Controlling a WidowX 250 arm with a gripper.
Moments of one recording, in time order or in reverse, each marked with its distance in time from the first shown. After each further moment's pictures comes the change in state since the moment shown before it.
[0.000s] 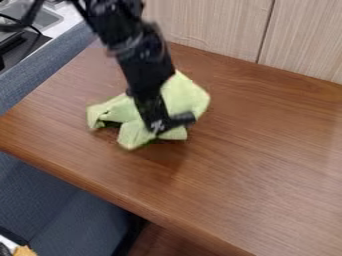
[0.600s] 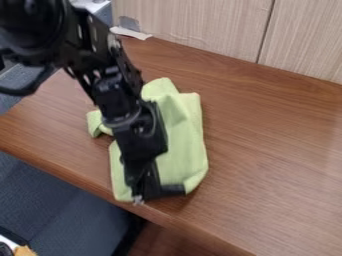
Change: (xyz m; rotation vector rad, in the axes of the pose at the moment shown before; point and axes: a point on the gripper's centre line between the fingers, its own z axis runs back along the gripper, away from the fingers) arm -0.040 -0.040 -0.050 -0.126 0.099 -0.191
